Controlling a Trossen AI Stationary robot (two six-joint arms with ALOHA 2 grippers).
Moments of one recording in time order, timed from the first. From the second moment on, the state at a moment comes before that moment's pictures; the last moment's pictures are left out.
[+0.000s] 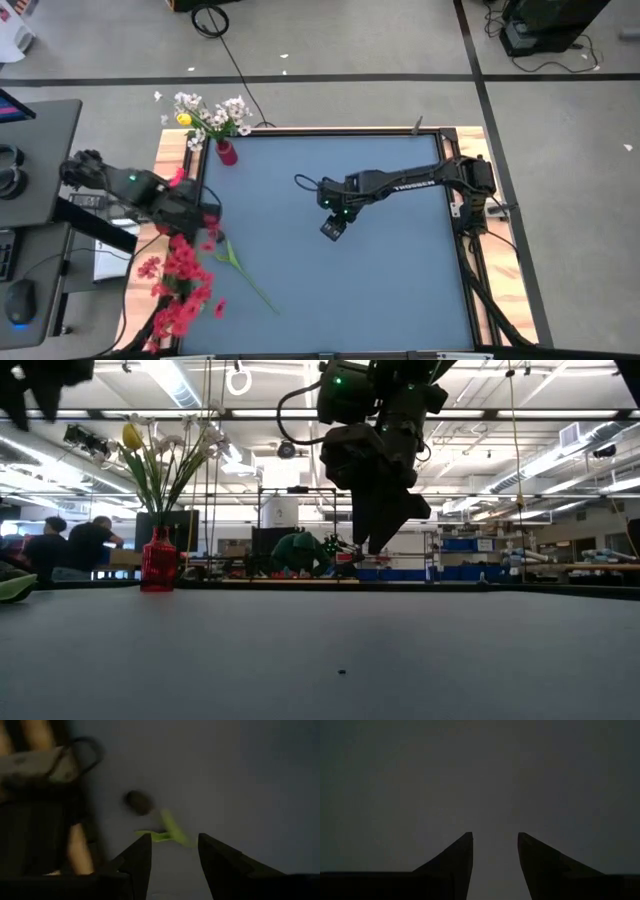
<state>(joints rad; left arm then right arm) -0.44 0.88 1.10 -1.57 -0.20 -1.84 -0.06 1.90 1.42 -0.77 -0.18 0.62</state>
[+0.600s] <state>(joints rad) -0.44 0.84 1.34 -1.57 -0.77 -1.68 -0.09 1.90 1.42 -0.76 -0.19 0.59</state>
